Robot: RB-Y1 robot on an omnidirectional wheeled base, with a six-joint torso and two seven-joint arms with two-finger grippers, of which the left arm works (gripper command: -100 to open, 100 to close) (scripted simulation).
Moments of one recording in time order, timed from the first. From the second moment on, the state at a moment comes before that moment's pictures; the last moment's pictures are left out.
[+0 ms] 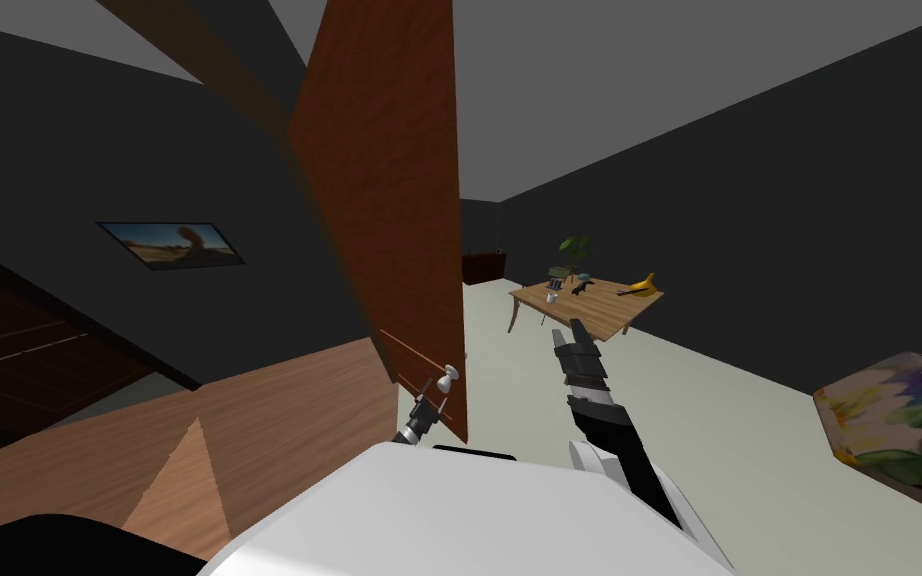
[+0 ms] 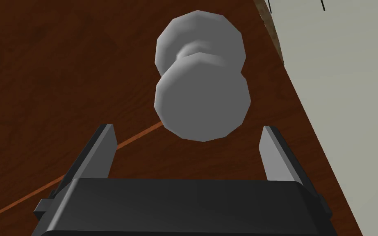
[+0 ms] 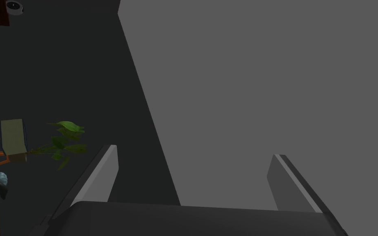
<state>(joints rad) 0.27 0.23 -0.28 -1.03 -0.21 -0.85 1.25</state>
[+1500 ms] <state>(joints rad) 0.43 0.24 -0.36 -1.15 -0.19 -0.90 1.63</state>
